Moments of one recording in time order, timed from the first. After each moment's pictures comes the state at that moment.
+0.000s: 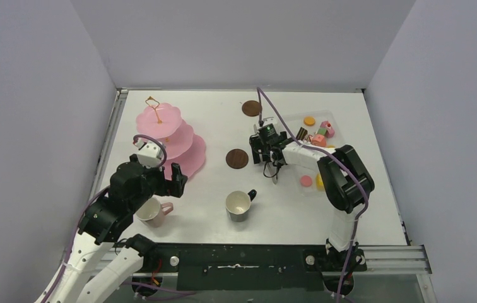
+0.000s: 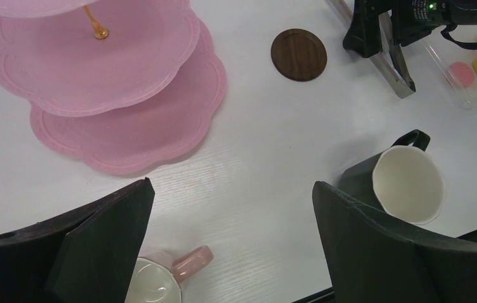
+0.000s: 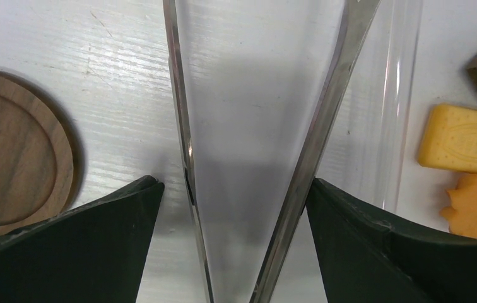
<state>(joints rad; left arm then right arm) -0.50 0.58 0.82 -0.71 -0.11 -0.23 0.55 1.90 1.15 -0.21 0.29 0.25</state>
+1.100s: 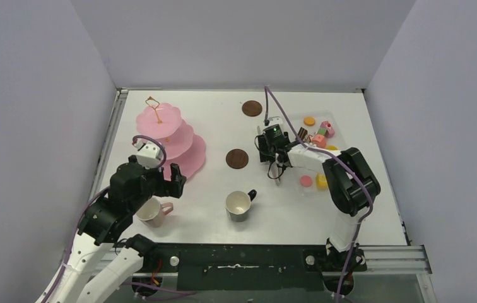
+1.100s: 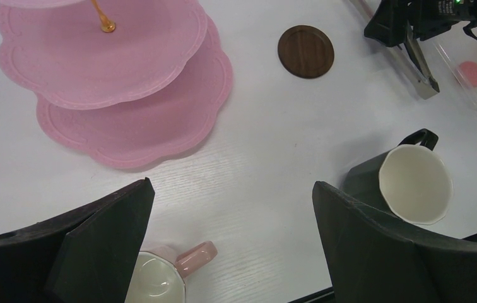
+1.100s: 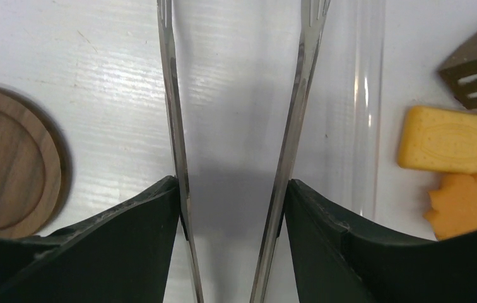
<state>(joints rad) -0.50 0.58 0.82 -0.72 -0.12 -0.23 0.52 1.87 1.07 -0.09 0.27 0.25</state>
